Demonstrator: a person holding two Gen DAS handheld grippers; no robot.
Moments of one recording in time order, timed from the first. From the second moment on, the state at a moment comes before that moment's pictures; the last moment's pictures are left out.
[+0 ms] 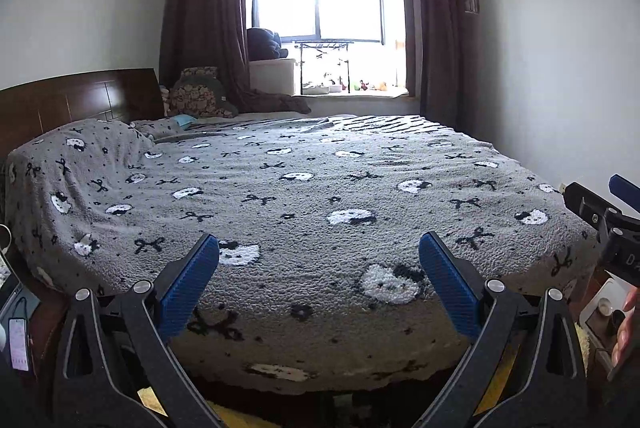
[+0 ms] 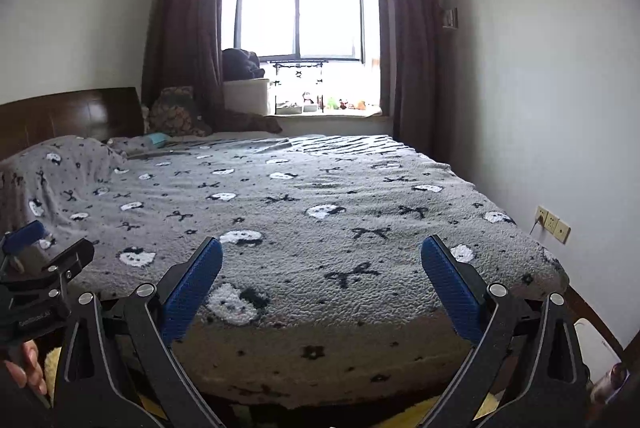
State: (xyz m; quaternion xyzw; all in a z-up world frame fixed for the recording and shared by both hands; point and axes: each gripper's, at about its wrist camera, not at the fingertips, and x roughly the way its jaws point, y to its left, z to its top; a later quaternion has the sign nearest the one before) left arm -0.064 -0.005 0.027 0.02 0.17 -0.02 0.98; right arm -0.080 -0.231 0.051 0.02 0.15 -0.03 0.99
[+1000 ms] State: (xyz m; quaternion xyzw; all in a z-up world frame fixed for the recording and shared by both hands) left arm -0.066 -0.001 0.024 0.01 0.17 -0.02 0.98; right arm -0.076 -0.217 0.042 0.02 0.17 -0.01 0.99
